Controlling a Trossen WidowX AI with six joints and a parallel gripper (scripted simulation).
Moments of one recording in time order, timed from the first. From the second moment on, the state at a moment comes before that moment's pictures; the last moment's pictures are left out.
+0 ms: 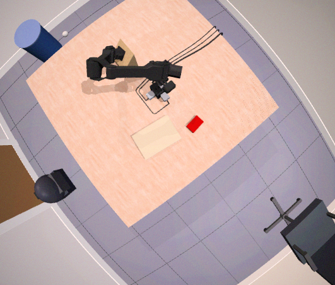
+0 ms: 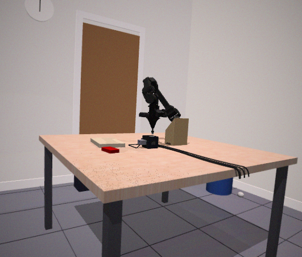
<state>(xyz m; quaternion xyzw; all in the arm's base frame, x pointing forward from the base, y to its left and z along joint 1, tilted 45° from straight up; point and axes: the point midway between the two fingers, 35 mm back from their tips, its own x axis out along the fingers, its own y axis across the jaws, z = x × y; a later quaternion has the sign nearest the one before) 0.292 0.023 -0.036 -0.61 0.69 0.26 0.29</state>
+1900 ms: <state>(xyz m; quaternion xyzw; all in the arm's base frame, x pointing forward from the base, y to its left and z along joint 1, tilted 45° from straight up) 0.292 0.017 -0.041 -0.60 0.70 0.25 0.30</state>
